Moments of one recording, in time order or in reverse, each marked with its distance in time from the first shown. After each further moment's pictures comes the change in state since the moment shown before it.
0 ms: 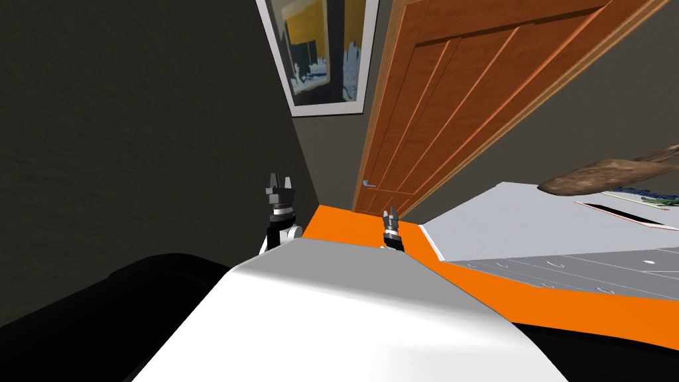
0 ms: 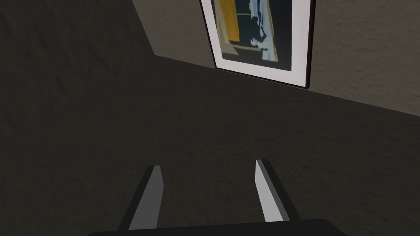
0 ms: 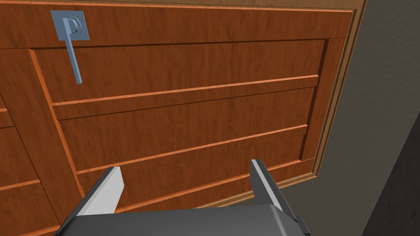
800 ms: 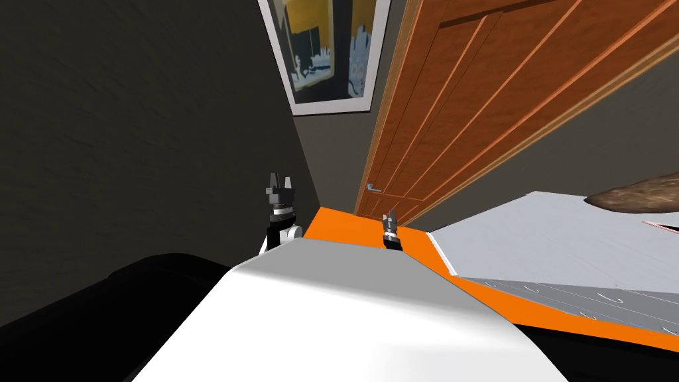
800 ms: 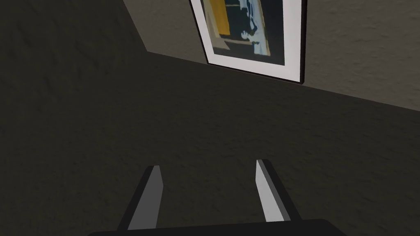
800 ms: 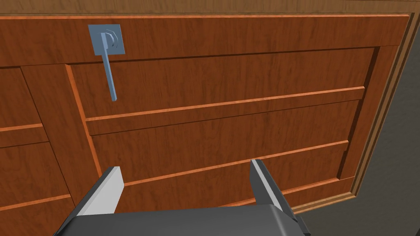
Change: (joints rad) arm -0.041 -0.022 0.005 0.155 -0.041 -0.031 -0.005
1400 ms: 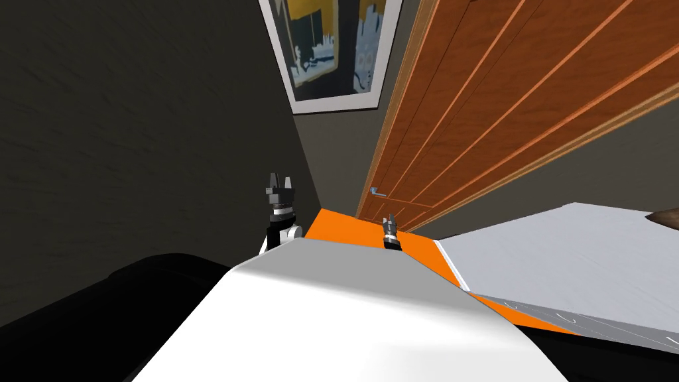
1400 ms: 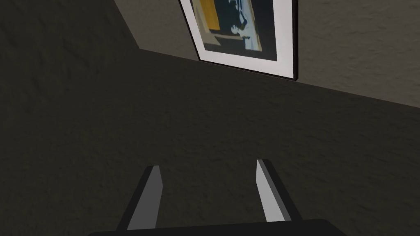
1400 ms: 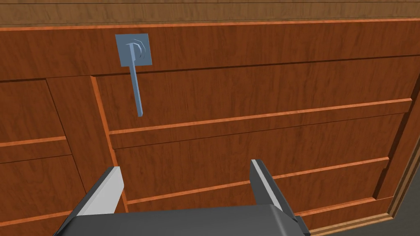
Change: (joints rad) arm -0.029 -0.018 0.003 0.123 -0.034 -0.025 -0.008
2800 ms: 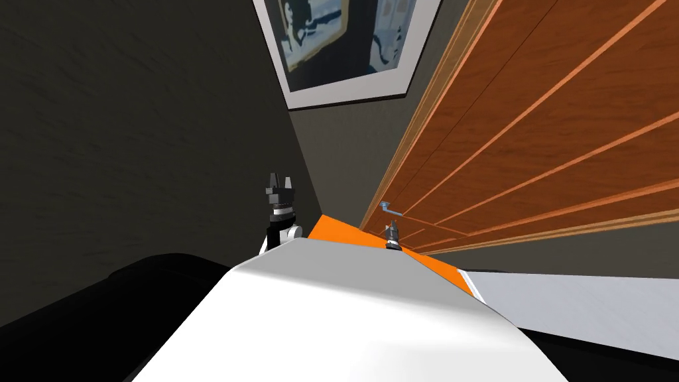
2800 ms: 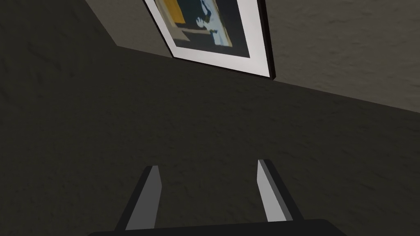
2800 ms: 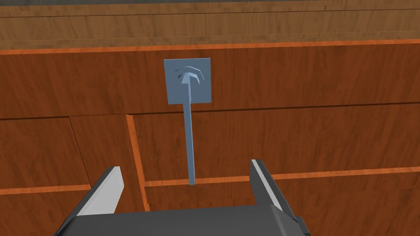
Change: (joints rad) arm -0.072 -0.039 -0.001 0.280 -0.079 -0.049 -0.017
